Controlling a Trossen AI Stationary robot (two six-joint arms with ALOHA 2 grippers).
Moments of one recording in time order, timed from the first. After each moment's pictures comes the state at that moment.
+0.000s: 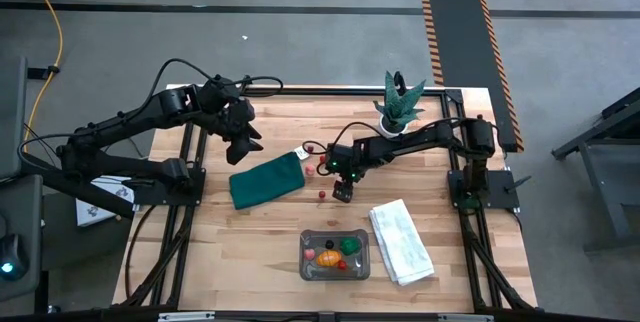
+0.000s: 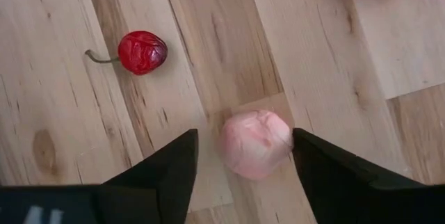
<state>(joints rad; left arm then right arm) 0.56 1.04 1.08 -0.94 0.36 -0.06 -0.08 1.92 1.20 -0.49 -0.12 0.27</state>
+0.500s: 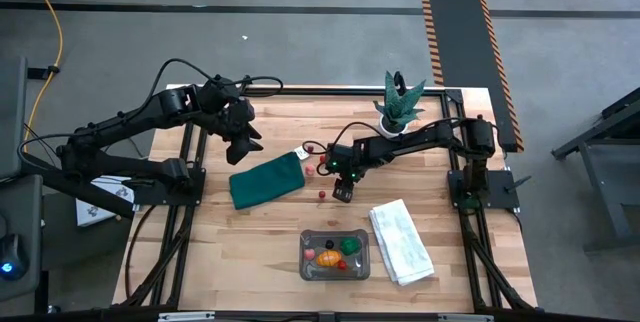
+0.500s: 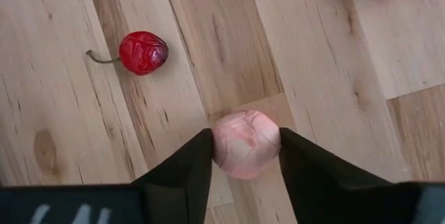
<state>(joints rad) 0.56 1.04 1.08 -0.94 0.35 -0.05 -0.08 1.92 1.20 -0.49 -0.12 0.27</state>
